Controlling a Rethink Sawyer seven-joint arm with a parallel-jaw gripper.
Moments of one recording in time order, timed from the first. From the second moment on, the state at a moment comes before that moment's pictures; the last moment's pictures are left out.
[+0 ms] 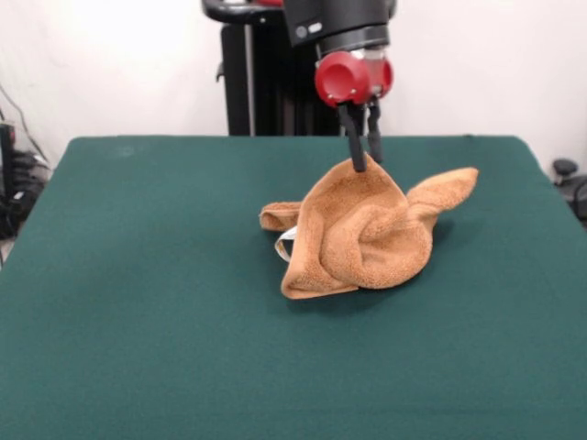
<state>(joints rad) -0.60 -0.86 0.66 2.05 -1.07 0.15 1.51</state>
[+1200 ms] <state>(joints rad) -0.58 -0.81 0.58 2.03 -1.07 0.25 1.51</state>
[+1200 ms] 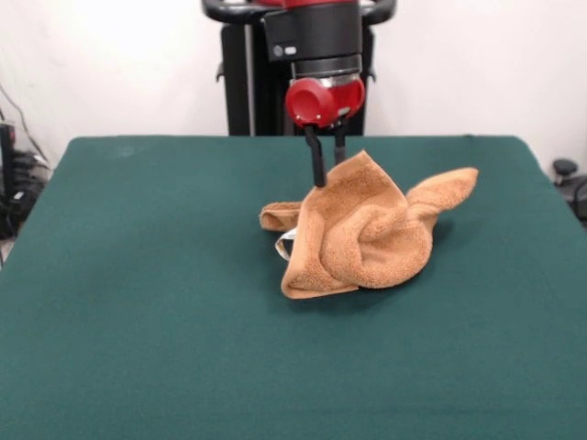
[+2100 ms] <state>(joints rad) -0.69 -0.83 0.71 2.03 -0.99 0.16 1.51</state>
